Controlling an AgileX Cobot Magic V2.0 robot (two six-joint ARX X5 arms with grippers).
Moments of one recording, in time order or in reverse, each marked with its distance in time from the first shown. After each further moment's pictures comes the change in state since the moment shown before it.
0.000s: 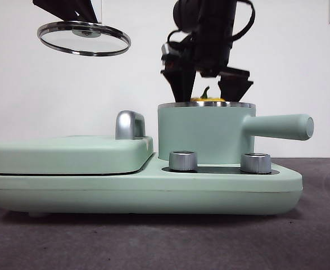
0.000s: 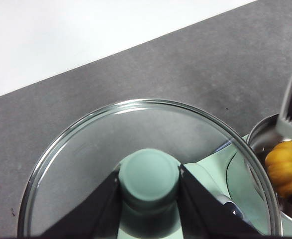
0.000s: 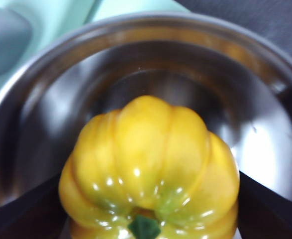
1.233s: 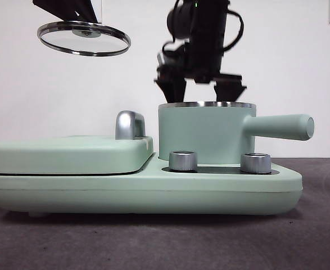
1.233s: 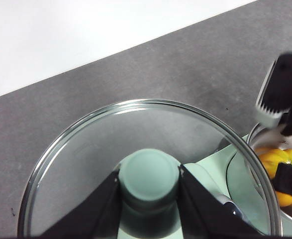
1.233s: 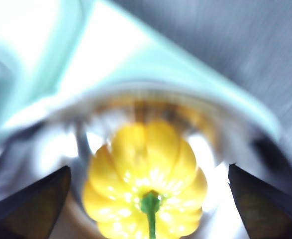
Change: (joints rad) left arm 0.000 0.000 0.000 0.000 0.000 -0.001; right arm 0.002 0.079 0.154 -0.010 0.053 0.001
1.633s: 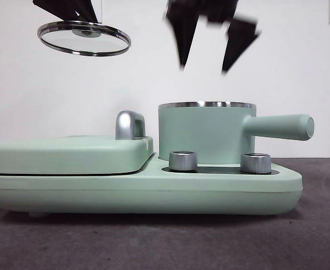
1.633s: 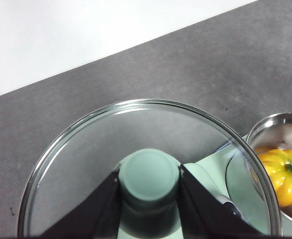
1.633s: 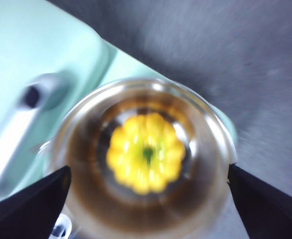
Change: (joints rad) left arm -0.001 0.000 0.000 0.000 0.000 -0.008; right arm 0.000 -0.300 -0.084 0.000 -0.010 0.008
